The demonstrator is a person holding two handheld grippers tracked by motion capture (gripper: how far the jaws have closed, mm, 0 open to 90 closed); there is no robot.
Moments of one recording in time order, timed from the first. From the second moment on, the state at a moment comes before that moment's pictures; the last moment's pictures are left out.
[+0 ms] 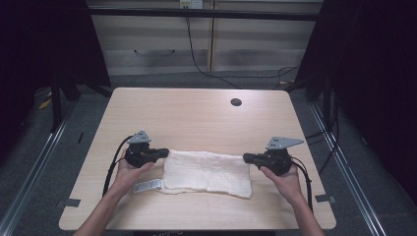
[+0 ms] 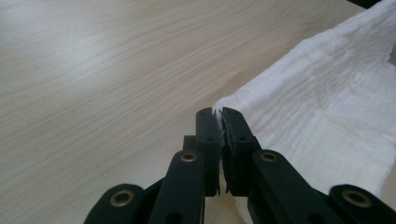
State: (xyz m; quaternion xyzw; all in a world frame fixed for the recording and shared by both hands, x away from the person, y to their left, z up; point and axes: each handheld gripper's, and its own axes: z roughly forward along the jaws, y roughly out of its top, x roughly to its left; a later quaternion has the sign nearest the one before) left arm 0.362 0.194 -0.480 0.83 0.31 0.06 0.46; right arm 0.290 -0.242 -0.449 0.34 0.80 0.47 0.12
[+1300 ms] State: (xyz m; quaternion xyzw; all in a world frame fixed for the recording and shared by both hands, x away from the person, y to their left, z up) left arm 0.359 0.190 -0.481 0.82 0.32 0.08 0.46; right arm 0.216 -0.200 -0.494 0.27 0.87 0.42 -0.01
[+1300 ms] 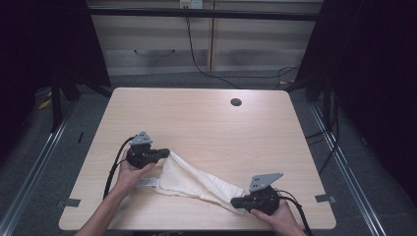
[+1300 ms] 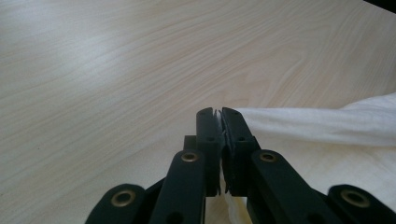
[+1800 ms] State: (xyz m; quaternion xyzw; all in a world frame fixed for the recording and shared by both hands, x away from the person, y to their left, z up) left arm 0.362 0.183 -0.474 0.82 0.31 0.08 0.48; right arm 0.246 -0.209 -0.498 0.31 0.87 0.39 0.01
